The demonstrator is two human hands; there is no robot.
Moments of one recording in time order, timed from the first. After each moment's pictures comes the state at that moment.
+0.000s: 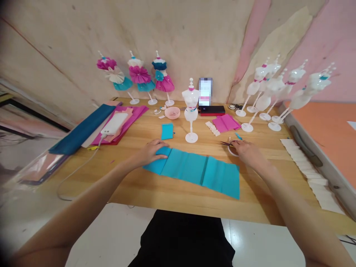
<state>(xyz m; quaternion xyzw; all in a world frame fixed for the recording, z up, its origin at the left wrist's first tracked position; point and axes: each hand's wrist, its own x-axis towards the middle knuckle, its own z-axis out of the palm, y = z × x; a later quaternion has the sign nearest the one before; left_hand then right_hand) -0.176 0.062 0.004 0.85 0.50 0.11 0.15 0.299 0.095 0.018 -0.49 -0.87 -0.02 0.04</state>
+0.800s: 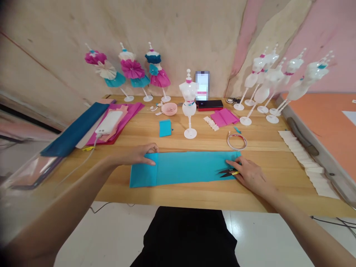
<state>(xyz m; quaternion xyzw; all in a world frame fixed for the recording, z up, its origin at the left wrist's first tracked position) -0.204 0.048 0.043 0.77 0.49 0.00 0.40 0.298 -0.014 -0.010 -0.46 -0.88 -0.01 0.05</state>
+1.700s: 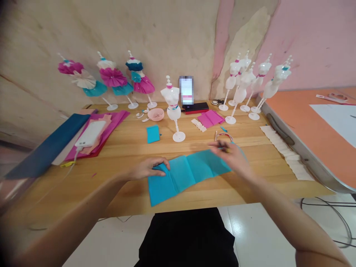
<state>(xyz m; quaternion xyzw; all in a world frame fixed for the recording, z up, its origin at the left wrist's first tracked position) -0.123 0.032 0.039 0.80 0.34 0.06 0.49 0.229 -0.007 0.073 -0.56 -0.63 0.40 0.37</state>
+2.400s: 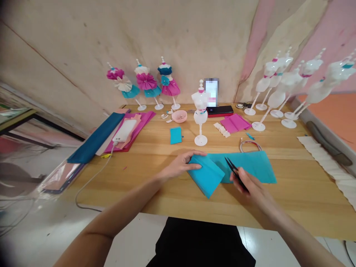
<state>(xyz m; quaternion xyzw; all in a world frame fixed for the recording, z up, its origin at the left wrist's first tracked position) -0.076 0.036 0.037 0.67 0.33 0.31 0.58 0.201 -0.044 0.057 -0.64 -0.49 0.51 0.29</state>
